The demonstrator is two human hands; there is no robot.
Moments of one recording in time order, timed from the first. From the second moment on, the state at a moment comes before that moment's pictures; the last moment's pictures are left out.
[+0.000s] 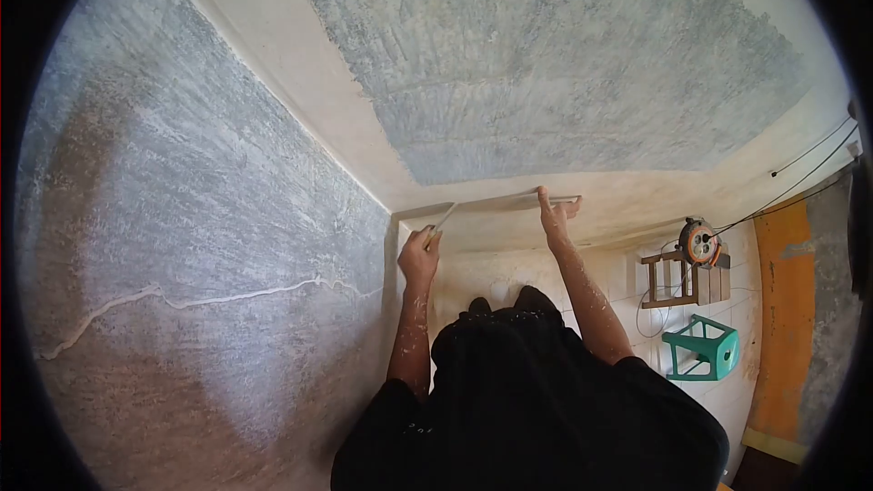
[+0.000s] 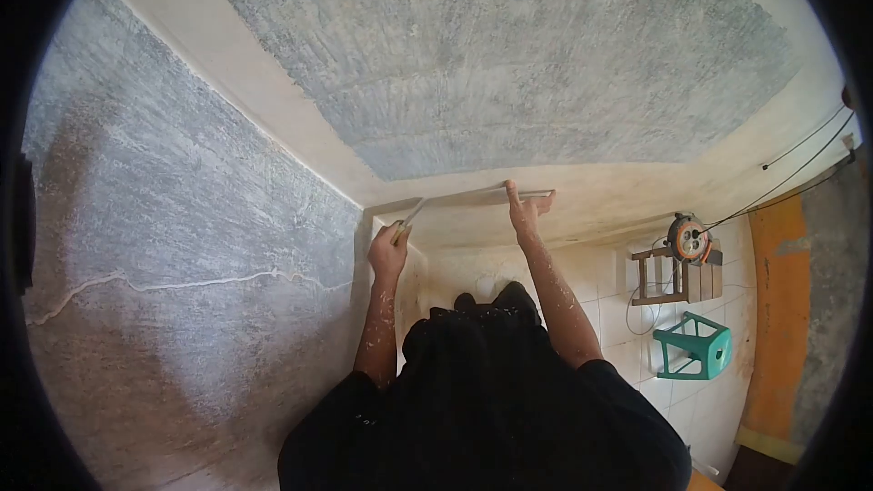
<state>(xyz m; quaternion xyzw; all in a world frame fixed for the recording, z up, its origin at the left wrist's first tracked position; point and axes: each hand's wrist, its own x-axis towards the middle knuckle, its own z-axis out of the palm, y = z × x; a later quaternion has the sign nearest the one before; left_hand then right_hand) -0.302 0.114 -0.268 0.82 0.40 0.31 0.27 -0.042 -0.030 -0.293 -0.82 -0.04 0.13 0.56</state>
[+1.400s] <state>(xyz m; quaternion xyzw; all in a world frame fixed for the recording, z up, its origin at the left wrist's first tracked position) -0.326 0.127 -0.265 0.83 0.40 0.26 0.30 -0.058 -0.021 -0.304 -0.81 -0.04 0.07 0.57</state>
